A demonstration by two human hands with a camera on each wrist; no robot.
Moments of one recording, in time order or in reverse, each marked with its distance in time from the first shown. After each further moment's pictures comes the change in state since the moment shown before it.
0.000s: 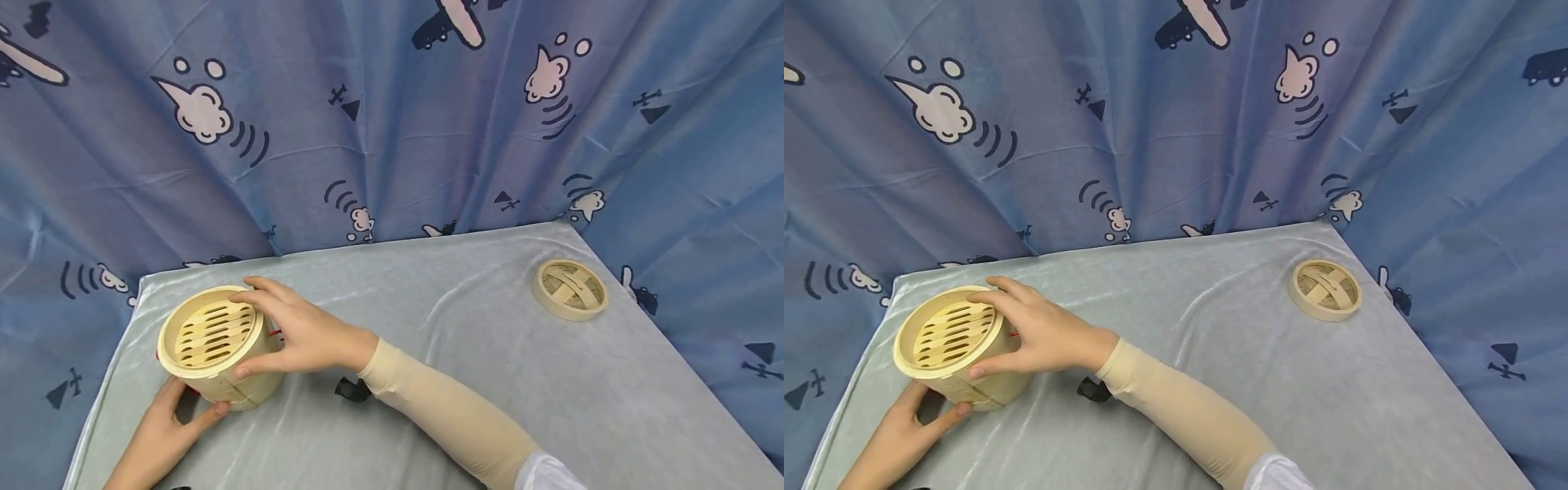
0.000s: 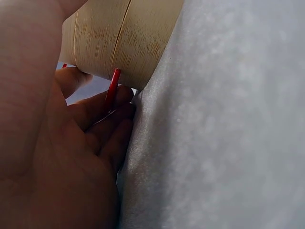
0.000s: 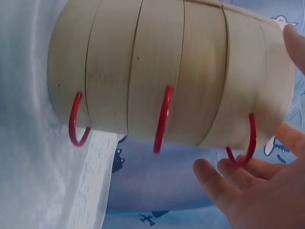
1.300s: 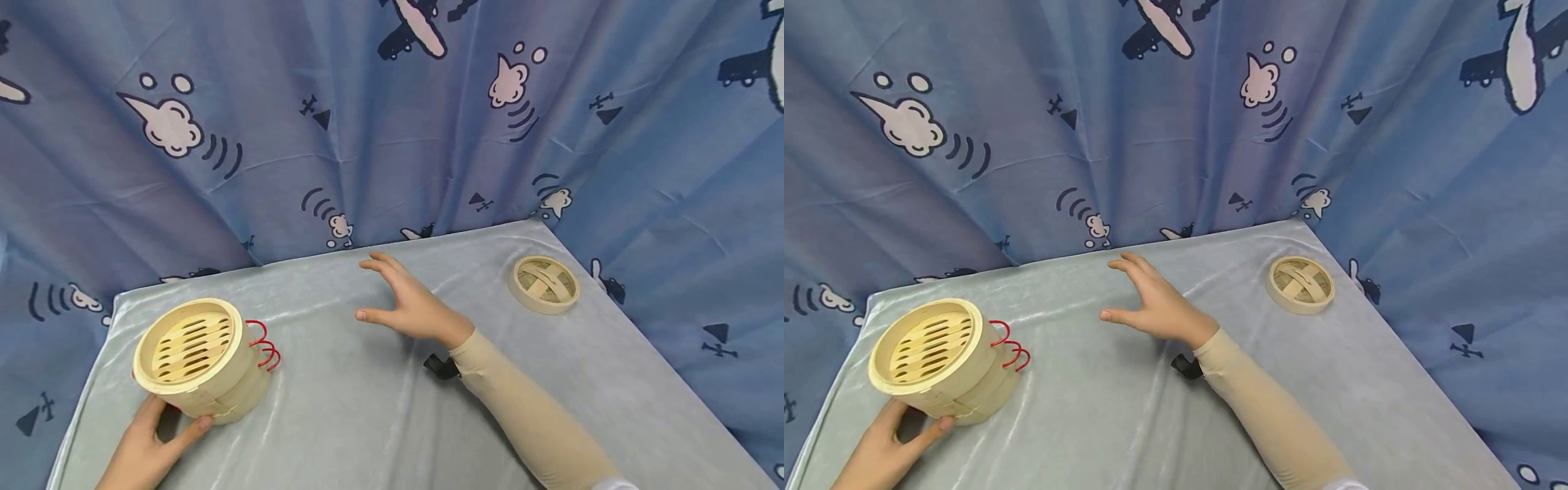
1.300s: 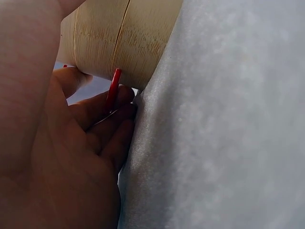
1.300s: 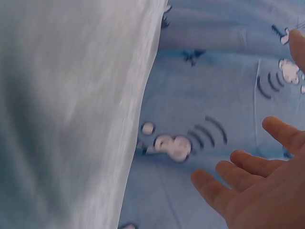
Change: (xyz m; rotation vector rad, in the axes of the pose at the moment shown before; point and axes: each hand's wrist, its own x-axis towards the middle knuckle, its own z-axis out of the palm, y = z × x) left_hand -0.005 0.004 0.005 0.060 0.044 0.131; right_hand -0.137 0.079 -0.092 -0.046 0.216 0.380
